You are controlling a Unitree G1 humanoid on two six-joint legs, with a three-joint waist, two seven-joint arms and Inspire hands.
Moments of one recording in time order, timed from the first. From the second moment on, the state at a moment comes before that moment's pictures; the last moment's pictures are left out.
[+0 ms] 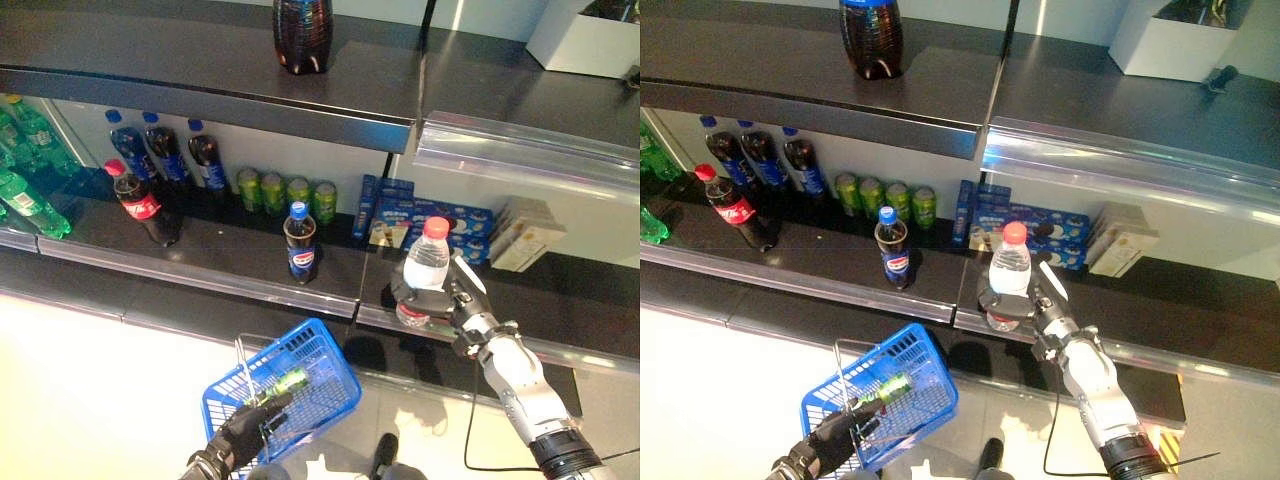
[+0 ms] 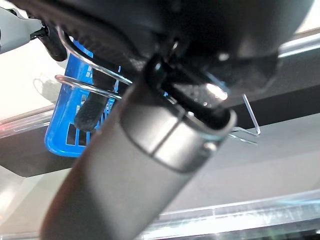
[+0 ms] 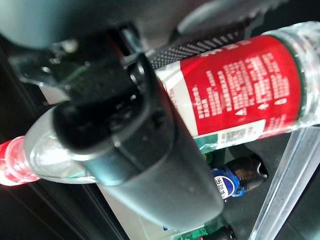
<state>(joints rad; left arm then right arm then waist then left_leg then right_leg) 0.05 0.27 -0.03 0.95 -0.91 0.14 -0.53 -0.11 -0.52 0.18 0.19 0.39 -0.20 0.16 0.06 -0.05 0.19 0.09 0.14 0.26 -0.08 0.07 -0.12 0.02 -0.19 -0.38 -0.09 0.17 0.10</state>
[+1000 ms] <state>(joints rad) 0.11 0.27 -0.11 0.51 -1.00 0.10 -0.53 -0.12 -0.51 0.28 0.17 0.37 -0.17 0.19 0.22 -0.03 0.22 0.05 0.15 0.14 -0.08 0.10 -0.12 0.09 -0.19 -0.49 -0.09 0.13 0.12</state>
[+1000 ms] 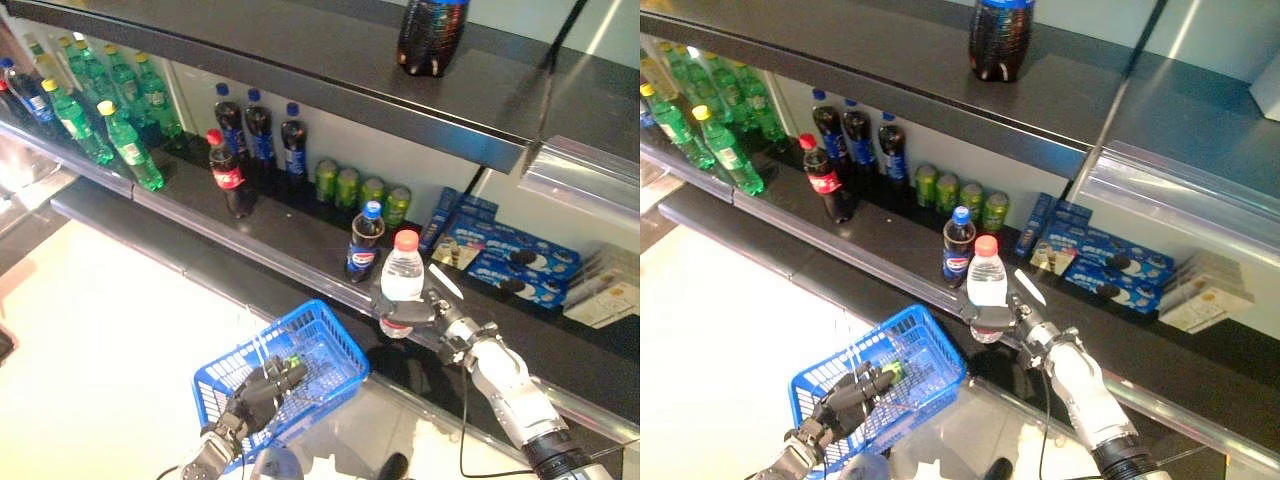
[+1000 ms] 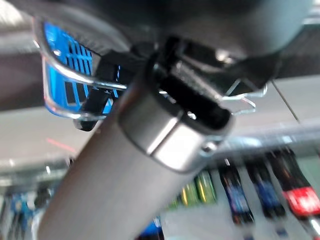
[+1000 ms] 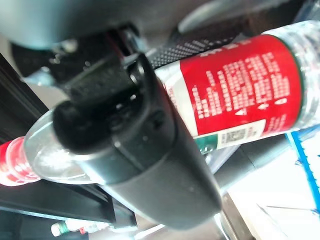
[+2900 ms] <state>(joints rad) 0.08 0.50 -0.26 0.01 -1.01 0.22 -0.52 -0.26 -0.43 0.51 0.34 0.22 -0.05 0.04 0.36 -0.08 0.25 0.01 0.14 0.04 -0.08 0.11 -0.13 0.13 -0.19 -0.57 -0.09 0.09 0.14</state>
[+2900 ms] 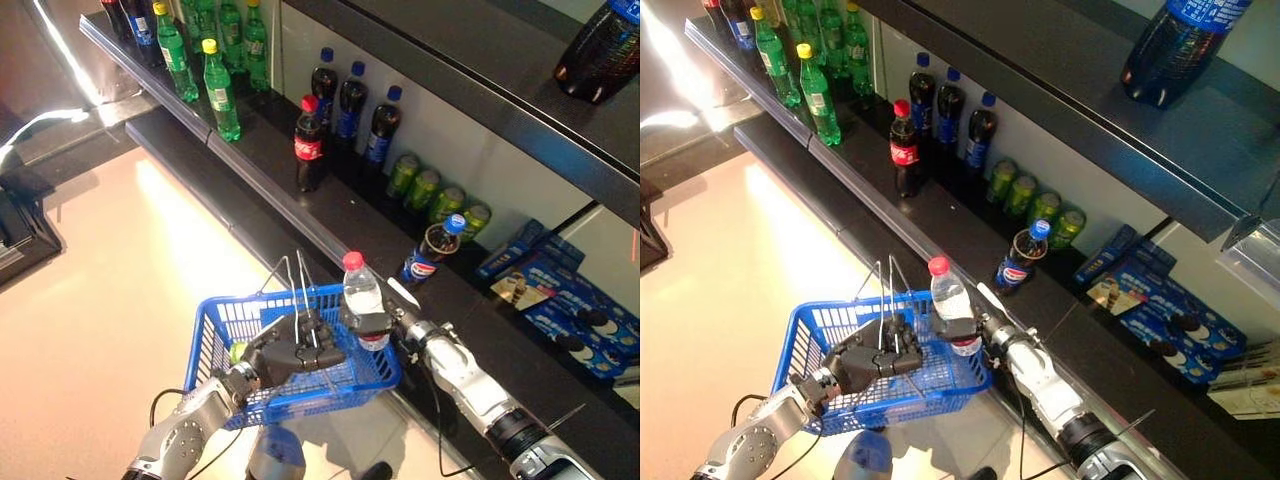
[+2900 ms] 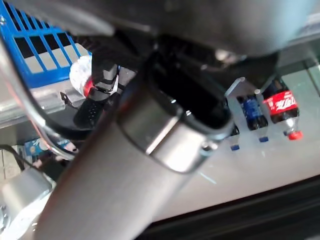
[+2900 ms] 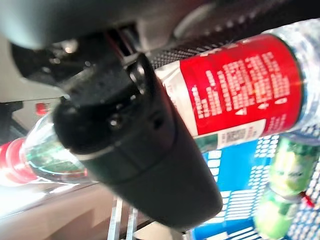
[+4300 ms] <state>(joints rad) -0.06 0.60 -0.34 -0.25 -1.01 0.23 -0.67 -0.31 -0.43 0.72 0.35 -0.13 0.00 0.08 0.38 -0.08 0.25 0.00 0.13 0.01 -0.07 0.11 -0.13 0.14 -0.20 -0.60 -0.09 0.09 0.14</state>
